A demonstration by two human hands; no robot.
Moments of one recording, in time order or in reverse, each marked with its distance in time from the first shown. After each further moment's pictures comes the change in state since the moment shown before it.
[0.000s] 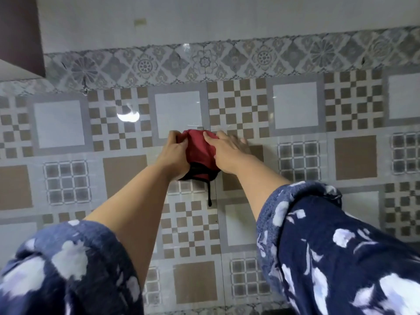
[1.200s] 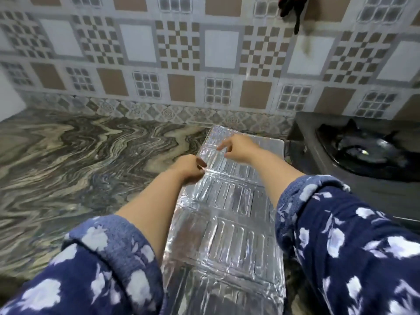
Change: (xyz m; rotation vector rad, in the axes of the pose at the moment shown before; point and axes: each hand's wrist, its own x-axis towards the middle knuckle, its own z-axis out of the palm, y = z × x) left_hand -0.489 -0.090 -0.001 -0.234 -0.731 -0.474; right_hand -0.385 -0.213 0.079 0.334 -0.813 0.006
